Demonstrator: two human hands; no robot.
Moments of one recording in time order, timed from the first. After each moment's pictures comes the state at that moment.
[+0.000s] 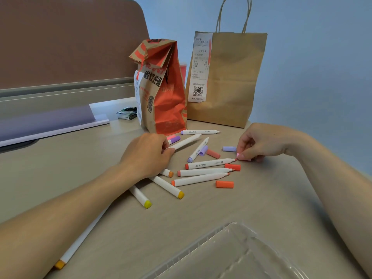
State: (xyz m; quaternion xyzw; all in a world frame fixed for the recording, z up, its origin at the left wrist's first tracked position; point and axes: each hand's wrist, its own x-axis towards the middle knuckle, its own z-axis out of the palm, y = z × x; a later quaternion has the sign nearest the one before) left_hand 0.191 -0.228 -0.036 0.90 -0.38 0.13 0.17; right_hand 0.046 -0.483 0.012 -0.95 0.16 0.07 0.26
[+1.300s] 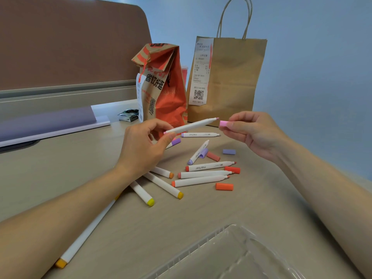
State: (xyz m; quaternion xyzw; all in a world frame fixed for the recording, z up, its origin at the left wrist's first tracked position) left_hand 0.184 -0.221 -0.027 0.73 -0.43 0.24 0.47; right_hand 0.061 -0.459 0.004 -0.65 0.11 -0.22 0.72
